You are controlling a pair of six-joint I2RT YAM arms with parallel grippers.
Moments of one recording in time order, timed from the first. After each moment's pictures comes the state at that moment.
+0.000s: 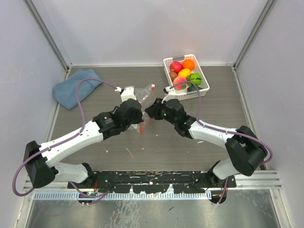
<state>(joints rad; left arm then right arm) -0.93 1.27 1.10 -0.48 -0.48 -0.77 0.74 1.45 0.78 0.39 0.02 0.68</state>
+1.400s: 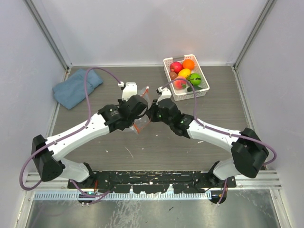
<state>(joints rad) -0.94 1.39 1.29 -0.77 -0.74 -0.66 0.83 1.43 0.89 0.12 0.15 0.62</state>
